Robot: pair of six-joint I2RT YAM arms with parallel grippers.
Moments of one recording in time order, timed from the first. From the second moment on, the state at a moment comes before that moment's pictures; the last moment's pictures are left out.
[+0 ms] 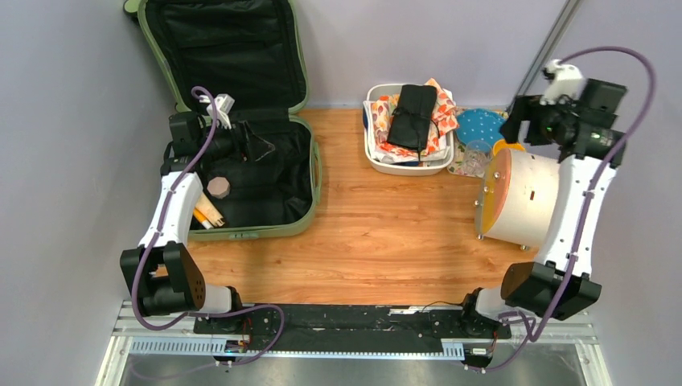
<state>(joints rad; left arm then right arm) 0.14 1.38 1.15 -0.24 0.84 -0.12 -0.30 1.40 1.77 -0.92 -0.47 -0.26</state>
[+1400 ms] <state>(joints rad) 0.05 1.38 1.17 -0.30 0.86 -0.04 -0.78 1.76 1.81 -1.14 -0.77 -0.37</state>
